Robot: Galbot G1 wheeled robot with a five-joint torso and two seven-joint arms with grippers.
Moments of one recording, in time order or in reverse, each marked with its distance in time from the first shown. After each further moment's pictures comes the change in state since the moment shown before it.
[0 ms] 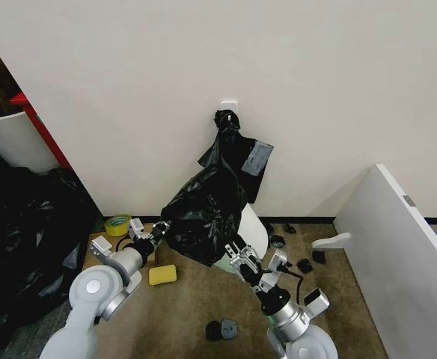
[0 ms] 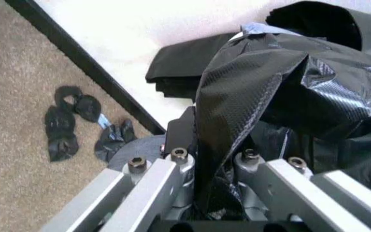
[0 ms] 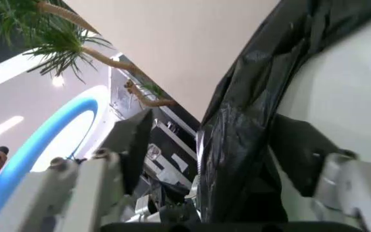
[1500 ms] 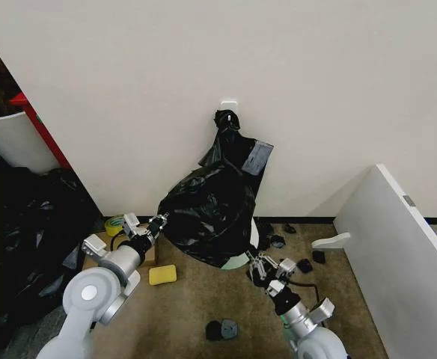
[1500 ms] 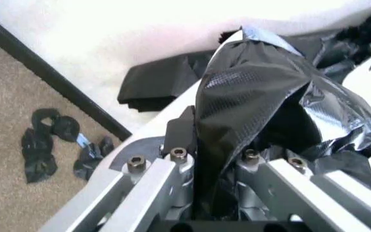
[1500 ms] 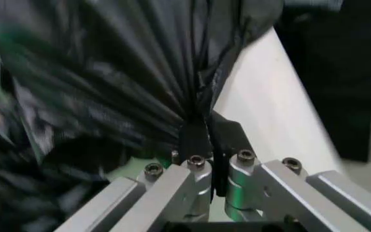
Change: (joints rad) left arm 0.035 0.007 -0.012 -0.115 0.020 -0.041 0.004; right arm 0.000 0.014 0.116 -0.255 -0.686 0.251 0.222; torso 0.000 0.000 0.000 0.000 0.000
